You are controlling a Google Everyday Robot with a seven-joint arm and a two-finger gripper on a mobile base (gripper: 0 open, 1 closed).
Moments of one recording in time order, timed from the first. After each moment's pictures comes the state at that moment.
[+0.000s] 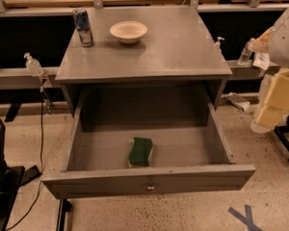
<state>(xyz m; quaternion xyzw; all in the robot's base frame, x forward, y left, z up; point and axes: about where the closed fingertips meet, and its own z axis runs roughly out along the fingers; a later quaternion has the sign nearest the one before) 0.438 -0.216 0.979 -0.60 0.78 -0.04 0.16</state>
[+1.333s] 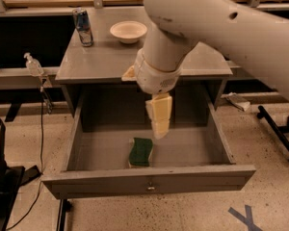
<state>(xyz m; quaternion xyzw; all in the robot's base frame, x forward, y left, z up) 0.507 -0.007 0.868 -0.84 0.52 0.02 0.14</state>
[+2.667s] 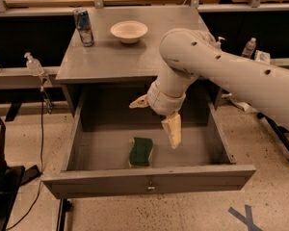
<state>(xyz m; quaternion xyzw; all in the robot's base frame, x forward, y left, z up) 0.544 -0.036 0.747 -0.91 0.40 0.07 0.13</state>
